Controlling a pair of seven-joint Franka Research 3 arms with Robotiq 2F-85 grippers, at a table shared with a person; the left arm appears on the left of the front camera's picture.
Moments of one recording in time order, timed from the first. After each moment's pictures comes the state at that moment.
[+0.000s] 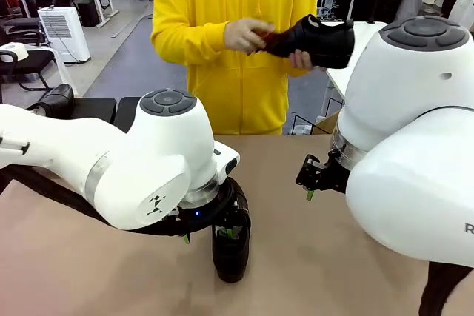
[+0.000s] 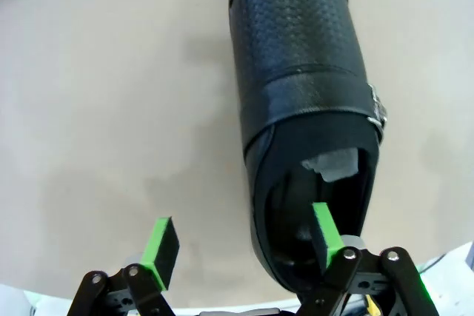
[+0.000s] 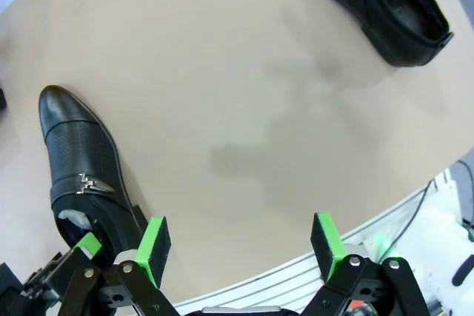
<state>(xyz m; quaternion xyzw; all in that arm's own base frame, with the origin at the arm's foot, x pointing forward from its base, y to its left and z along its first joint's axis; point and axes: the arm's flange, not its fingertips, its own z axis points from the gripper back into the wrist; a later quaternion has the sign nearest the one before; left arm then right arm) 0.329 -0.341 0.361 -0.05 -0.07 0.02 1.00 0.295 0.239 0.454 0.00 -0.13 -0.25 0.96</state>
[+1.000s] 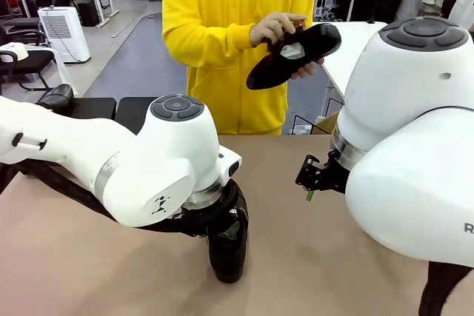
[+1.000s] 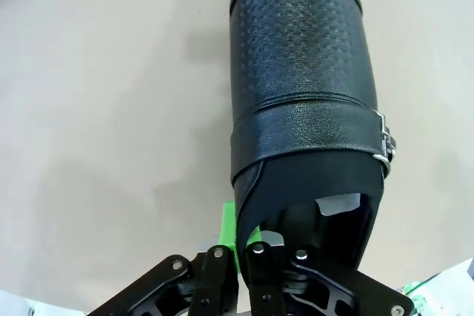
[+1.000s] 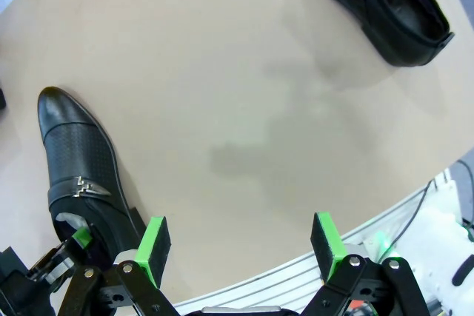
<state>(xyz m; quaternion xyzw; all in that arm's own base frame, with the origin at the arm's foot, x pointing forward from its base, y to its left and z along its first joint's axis) 0.339 -0.347 0.348 -0.04 -0.07 0.03 1.00 0.295 0.239 0.454 0.00 -0.13 -0.25 0.96</state>
